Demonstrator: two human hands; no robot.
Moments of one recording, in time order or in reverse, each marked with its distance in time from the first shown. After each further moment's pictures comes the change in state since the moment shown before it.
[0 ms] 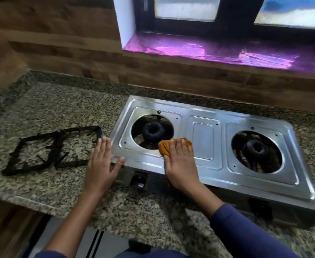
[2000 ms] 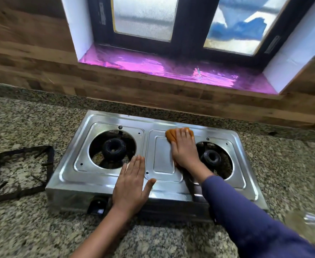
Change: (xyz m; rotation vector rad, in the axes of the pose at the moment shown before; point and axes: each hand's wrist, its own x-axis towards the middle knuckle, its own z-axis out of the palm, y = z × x) left_hand 0.014 0.178 0.048 -0.034 -0.200 0.308; right_hand 0.078 0.155 -0.042 -0.081 0.080 0.198
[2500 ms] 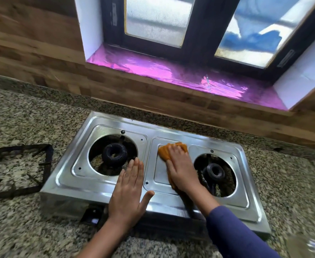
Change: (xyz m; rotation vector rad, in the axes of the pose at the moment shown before) left_hand -0.002 0.000 0.001 -0.035 0.102 0.006; right_hand -0.032 -0.014 -0.001 0.109 -0.062 -0.197
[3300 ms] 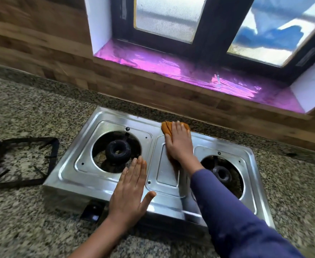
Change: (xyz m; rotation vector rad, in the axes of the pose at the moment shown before) left_hand 0.000 0.001 -0.005 -0.015 0.001 0.015; right_hand 0.099 -0.007 -0.004 -0.110 0.067 0.118
